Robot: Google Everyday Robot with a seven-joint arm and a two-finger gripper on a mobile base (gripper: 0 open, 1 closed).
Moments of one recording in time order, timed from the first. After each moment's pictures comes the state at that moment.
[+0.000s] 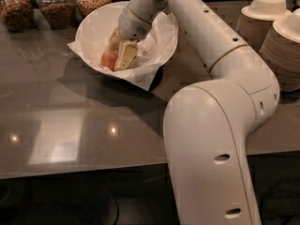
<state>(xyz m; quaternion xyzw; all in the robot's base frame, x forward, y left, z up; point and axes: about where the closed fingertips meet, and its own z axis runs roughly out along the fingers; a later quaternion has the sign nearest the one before) 0.680 0.088 0.872 -0.81 0.51 0.20 0.22</state>
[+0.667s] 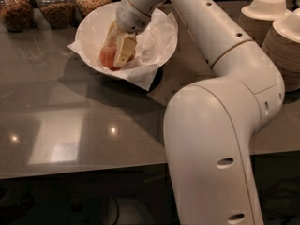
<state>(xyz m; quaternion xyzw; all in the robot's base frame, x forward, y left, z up) 0.680 0.092 0.897 -0.81 0.51 0.18 0.24</state>
